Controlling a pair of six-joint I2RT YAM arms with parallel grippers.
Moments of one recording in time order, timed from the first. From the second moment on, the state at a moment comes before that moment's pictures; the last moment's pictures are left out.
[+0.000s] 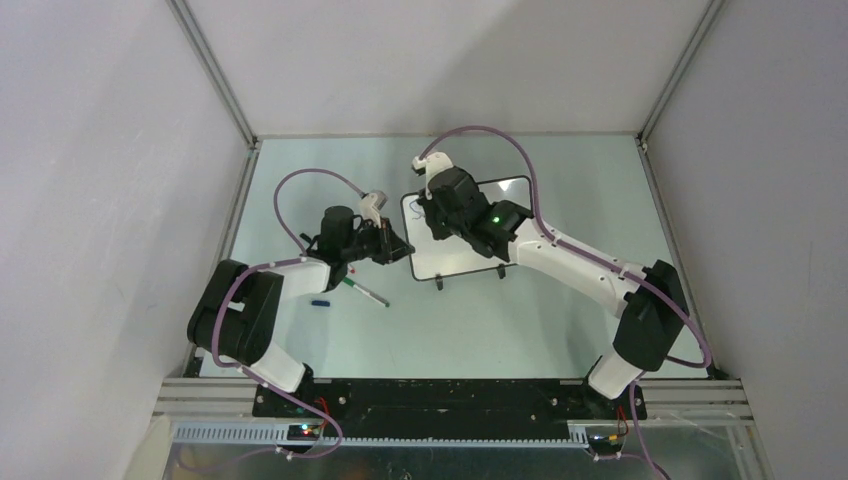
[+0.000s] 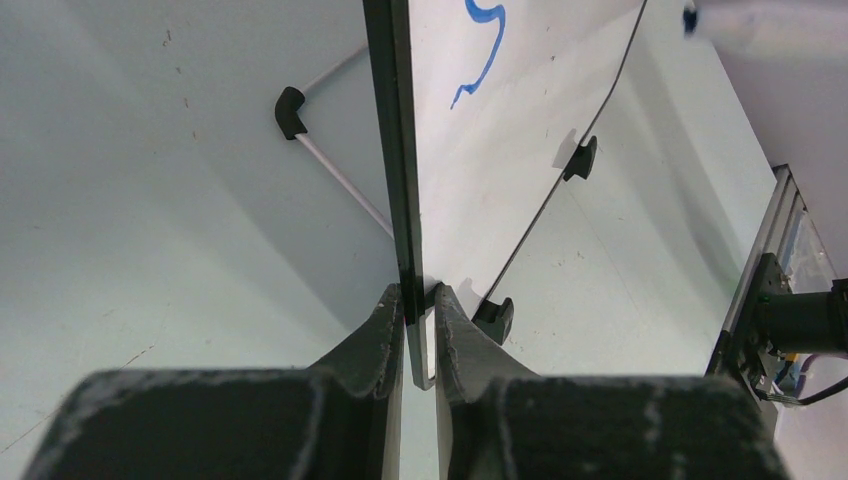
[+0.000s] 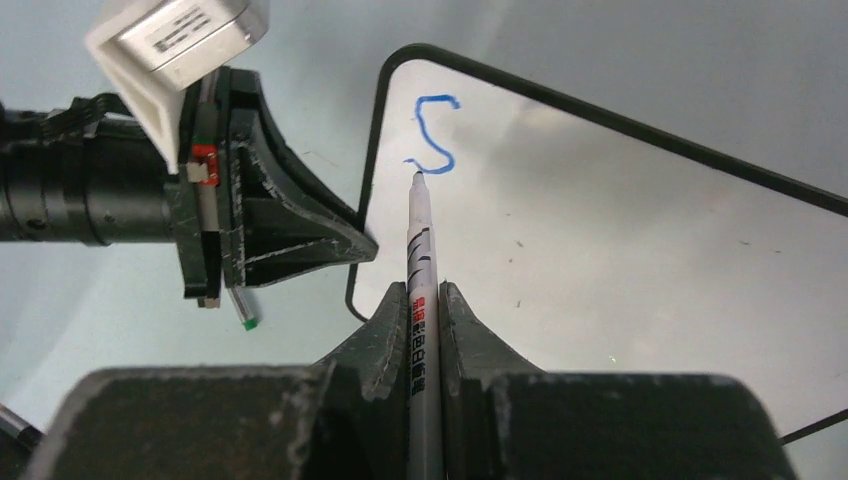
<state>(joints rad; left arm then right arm) -0.32 1.56 0.62 0.47 0.61 -0.35 0.88 1.64 1.46 -0.43 0.24 0.19</state>
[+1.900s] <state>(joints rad) -0.33 1.55 0.63 0.45 0.60 -0.34 0.84 1.73 1.52 -0.45 0.30 0.20</state>
